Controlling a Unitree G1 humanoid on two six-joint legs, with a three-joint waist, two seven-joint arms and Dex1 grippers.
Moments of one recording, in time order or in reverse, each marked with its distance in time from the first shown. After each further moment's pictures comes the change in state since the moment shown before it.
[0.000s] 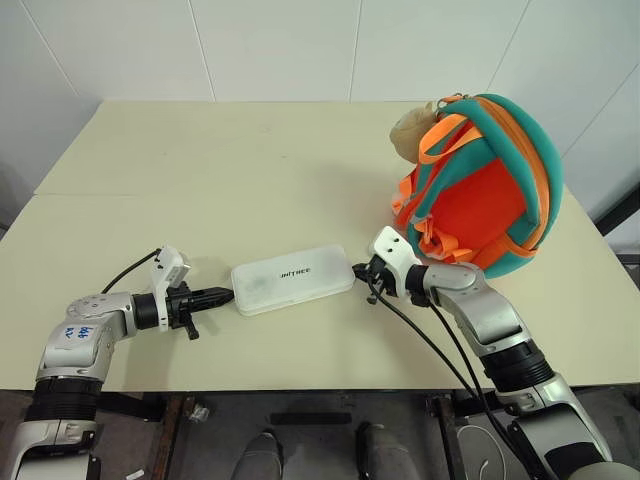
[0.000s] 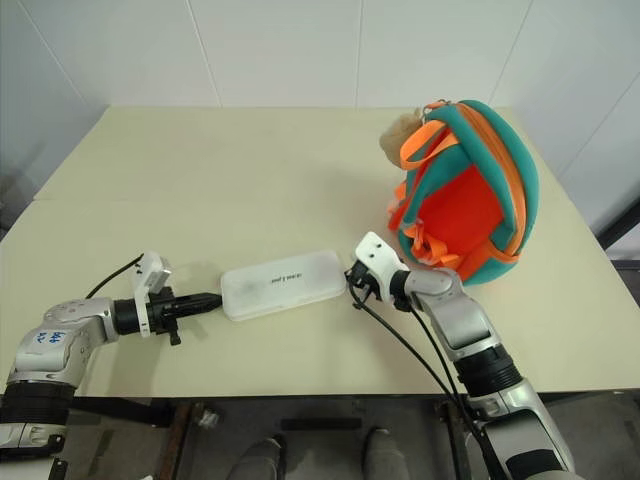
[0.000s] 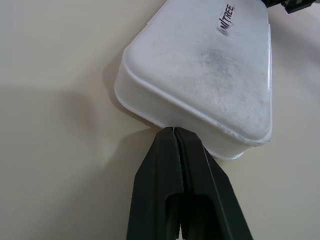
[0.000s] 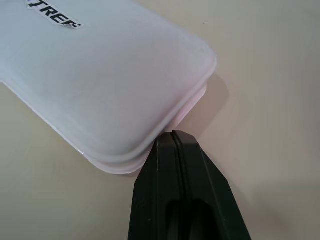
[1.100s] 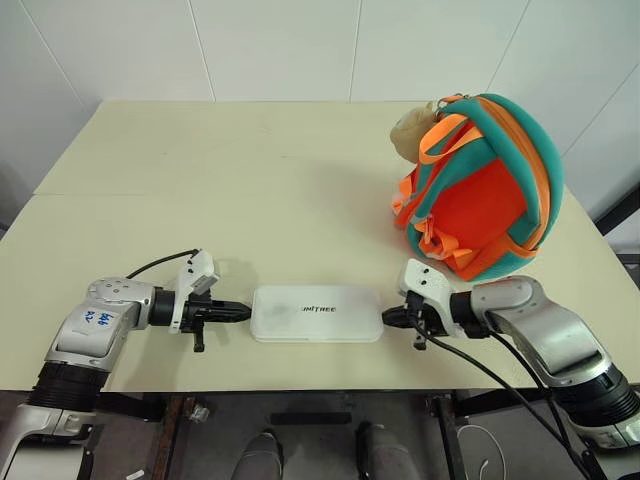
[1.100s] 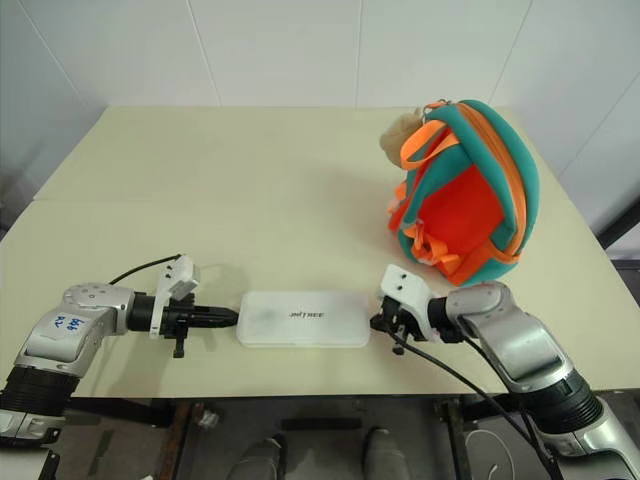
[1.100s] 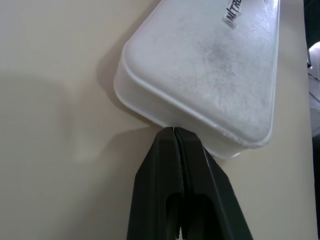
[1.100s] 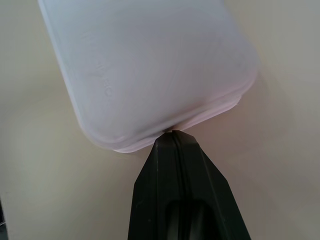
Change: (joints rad) left arm -0.045 0.076 -0.171 -0.134 0.048 0.060 -0.136; right arm 0.152 -0.317 -0.003 -0.387 0.120 0.317 0.264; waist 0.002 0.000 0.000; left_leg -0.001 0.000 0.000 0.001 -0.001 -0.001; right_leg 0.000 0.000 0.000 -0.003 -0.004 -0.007
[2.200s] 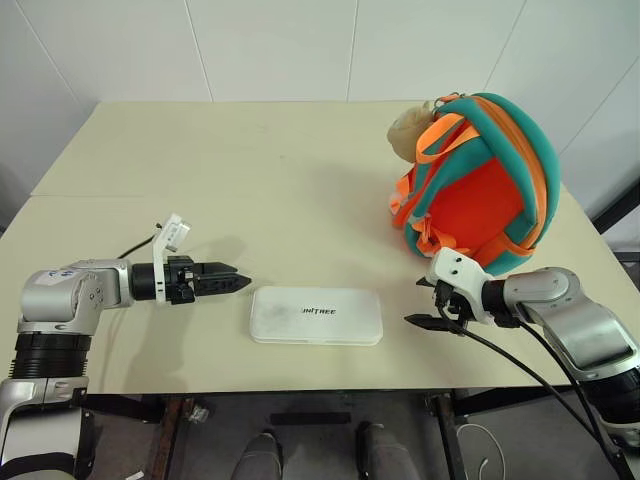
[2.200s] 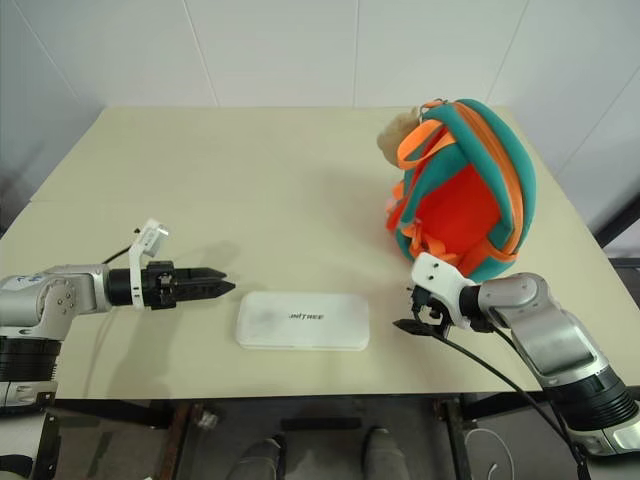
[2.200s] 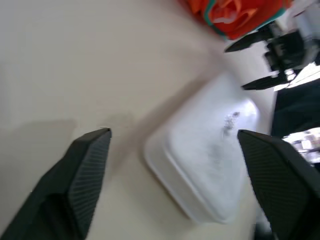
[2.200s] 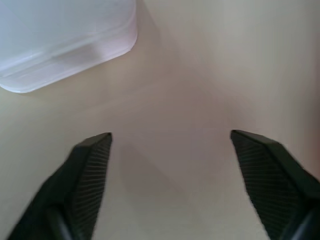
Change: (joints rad) left arm -0.164 0.006 0.174 0.071 -0.282 0.607 0.119; right arm 0.017 -0.108 -0.065 0.115 -0.050 -0.181 -0.043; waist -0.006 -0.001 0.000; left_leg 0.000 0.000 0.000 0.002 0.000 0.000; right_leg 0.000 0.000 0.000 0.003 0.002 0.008
